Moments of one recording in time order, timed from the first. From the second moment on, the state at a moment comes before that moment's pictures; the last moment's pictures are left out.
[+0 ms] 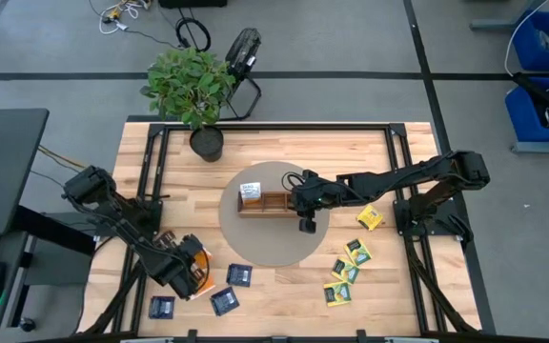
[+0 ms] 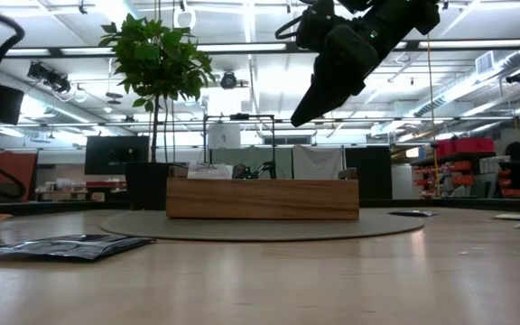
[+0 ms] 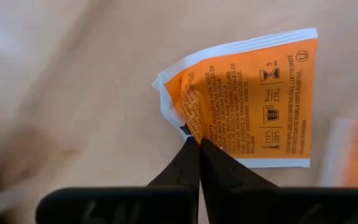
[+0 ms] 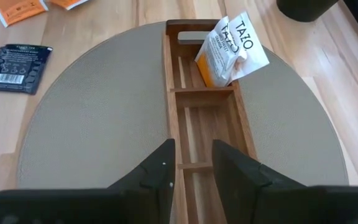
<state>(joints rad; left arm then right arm) -0.83 1.62 0.77 -0.86 -0.25 -1.54 0.05 1.54 0.98 -0.20 0.14 0.02</state>
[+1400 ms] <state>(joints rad) -0.80 1.62 0.97 -1.07 -1.54 -0.75 0.05 1.54 0.98 0.30 -0.17 -0.74</state>
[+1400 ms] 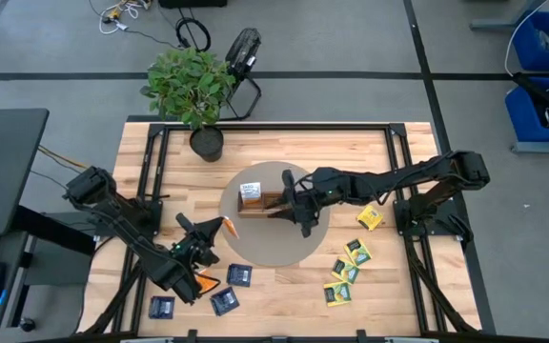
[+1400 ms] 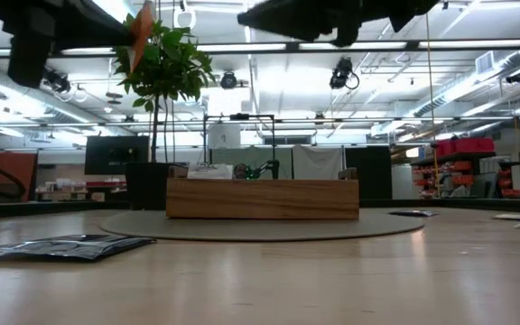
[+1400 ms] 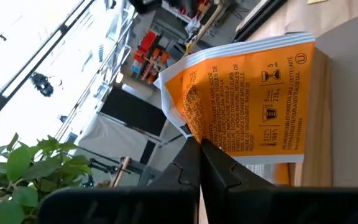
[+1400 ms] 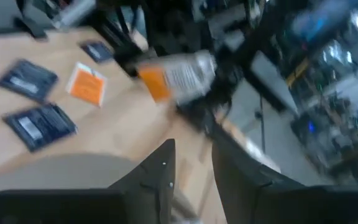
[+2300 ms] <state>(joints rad) -0.53 1.62 0.94 -0.07 -0.89 0.48 0.00 1.60 1.14 -0.15 -0.45 -0.65</state>
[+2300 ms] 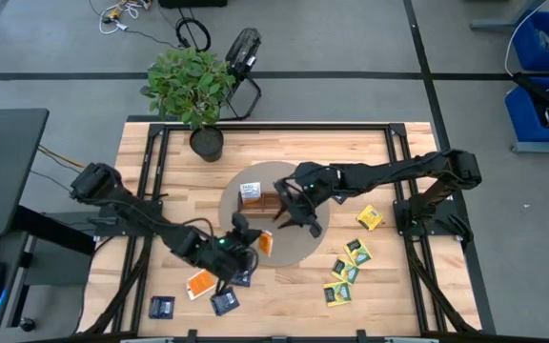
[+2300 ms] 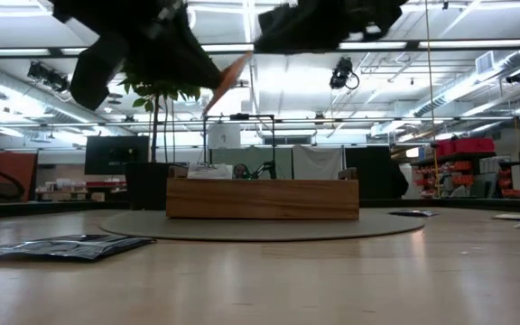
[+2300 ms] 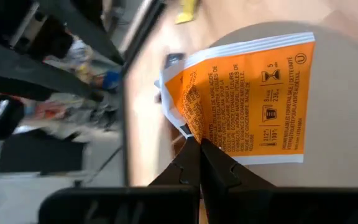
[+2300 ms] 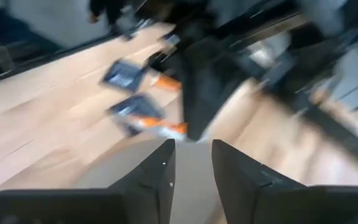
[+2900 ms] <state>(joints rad) -0.46 1.62 0.94 0.14 -0.61 0.66 0.07 1.60 1.14 -0.27 -0.37 -0.90</state>
